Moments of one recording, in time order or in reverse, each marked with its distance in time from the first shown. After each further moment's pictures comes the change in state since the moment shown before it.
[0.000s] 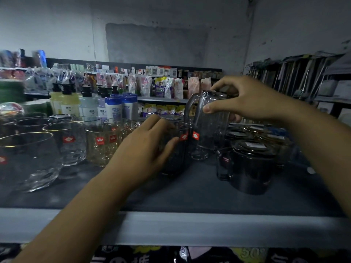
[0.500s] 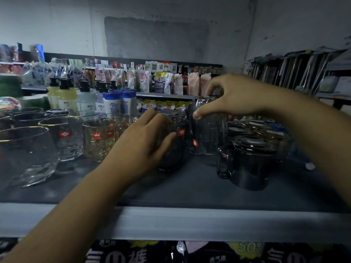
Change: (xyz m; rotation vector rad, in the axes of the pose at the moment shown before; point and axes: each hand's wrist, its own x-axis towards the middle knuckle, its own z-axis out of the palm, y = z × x) left_hand 0.000 0.000 0.000 -0.006 0.006 0.011; right_hand 0.012 -0.016 0.006 -0.350 -0.113 0.050
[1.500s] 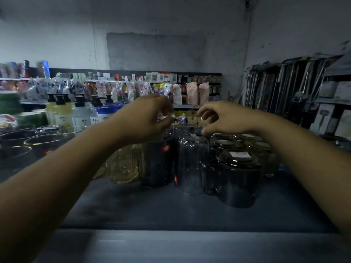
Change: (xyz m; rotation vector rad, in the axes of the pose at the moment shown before) left_hand 0.103 -0.001 -0.006 0.160 -0.317 -0.016; right_hand 0.034 0.072 0.024 0.141 -0.128 -0.073
